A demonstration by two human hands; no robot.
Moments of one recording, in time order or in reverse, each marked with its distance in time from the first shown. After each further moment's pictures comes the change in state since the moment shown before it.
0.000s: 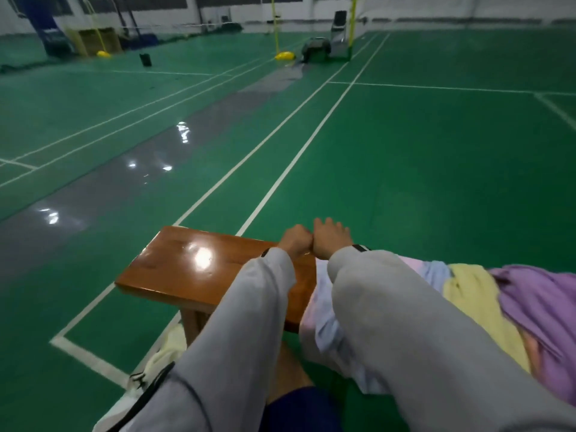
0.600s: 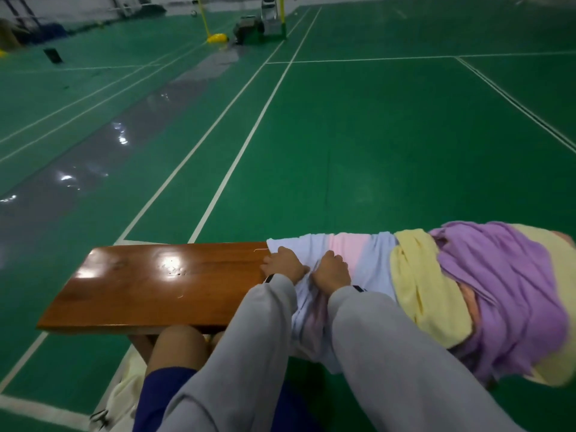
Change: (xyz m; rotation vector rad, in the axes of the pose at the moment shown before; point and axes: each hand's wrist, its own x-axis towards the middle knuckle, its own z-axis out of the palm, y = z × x) left_hand 0.004 0.022 0.134 0.385 0.017 -0.088; right_hand -0.051 0.114 0.099 0.496 -0.032 0.491
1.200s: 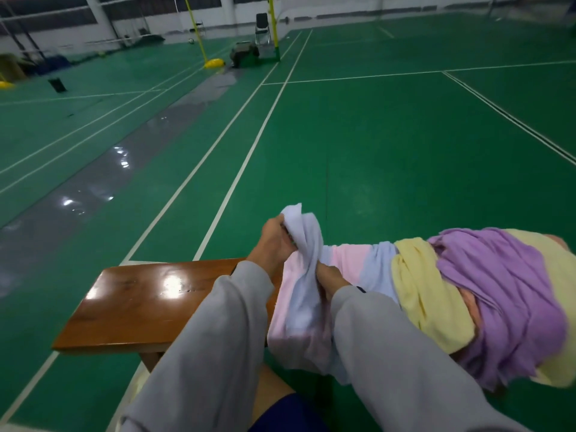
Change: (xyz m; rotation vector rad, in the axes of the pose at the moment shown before) left_hand 0.007 0.005 -0.108 -1.637 -0.376 0.086; right_hand 0.036 0.002 0.031 0.923 -0.272 0.316
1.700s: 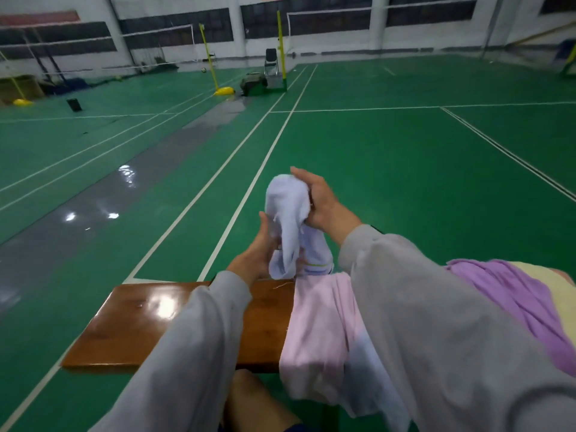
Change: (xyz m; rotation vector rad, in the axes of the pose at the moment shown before) left_hand -0.057 0.069 -0.024 -0.225 -0.094 -0.091; right_hand -0.159 -0.255 0.054 0.413 -0.493 -0.350
